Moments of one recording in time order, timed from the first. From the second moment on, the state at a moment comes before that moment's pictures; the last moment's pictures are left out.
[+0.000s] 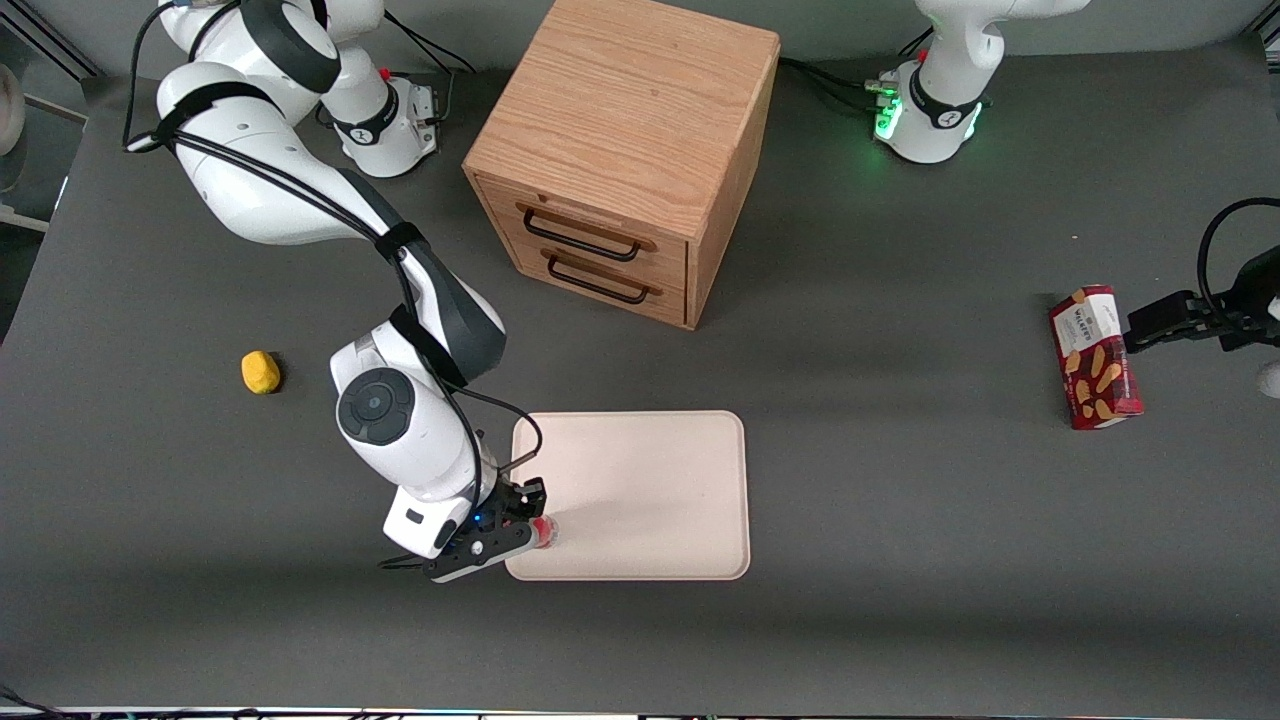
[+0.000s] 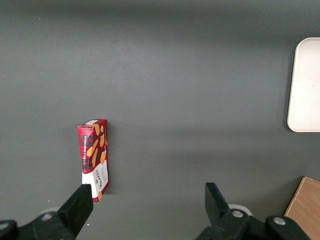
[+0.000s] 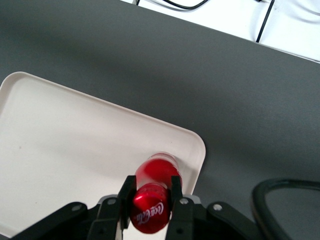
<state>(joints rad) 0.12 0.93 0.49 -1.05 -0.43 2.12 0.26</state>
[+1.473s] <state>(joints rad) 0.06 0.80 0.47 -1.04 -0.28 1.95 0.25</state>
